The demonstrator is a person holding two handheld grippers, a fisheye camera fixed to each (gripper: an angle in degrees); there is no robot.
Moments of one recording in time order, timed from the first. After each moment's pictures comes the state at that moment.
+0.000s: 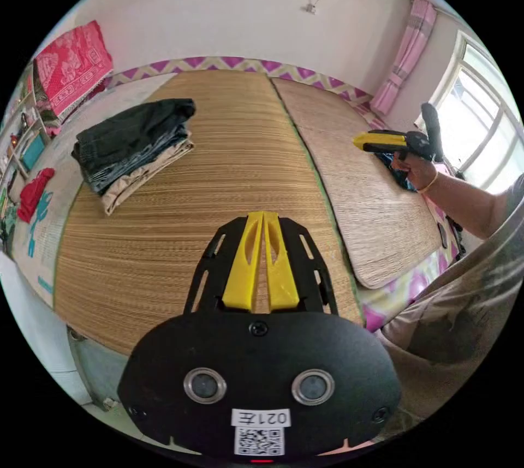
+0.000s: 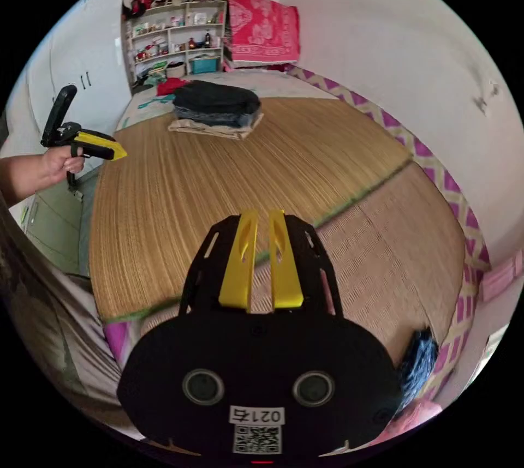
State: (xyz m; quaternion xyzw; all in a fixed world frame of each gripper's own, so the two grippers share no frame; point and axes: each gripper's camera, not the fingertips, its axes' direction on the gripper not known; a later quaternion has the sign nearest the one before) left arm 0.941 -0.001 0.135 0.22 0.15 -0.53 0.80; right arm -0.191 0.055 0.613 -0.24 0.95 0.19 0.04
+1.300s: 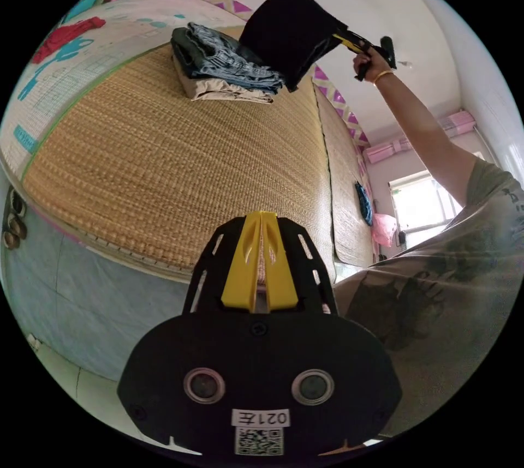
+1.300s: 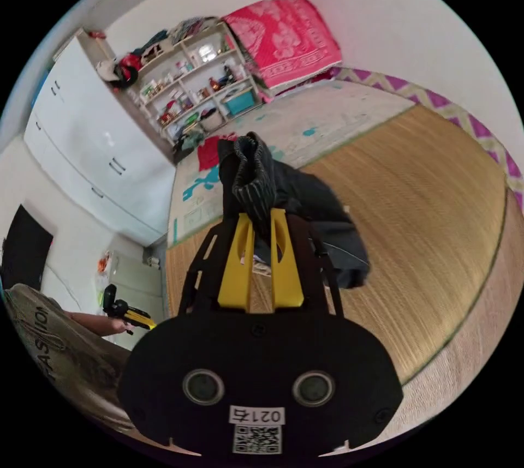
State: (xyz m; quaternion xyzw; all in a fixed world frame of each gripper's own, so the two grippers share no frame) left arm 1.027 0.292 0.260 0.23 0.35 -0.63 0.65; right arm 0.031 -0.246 0.361 -0.10 0.94 0.22 0.23
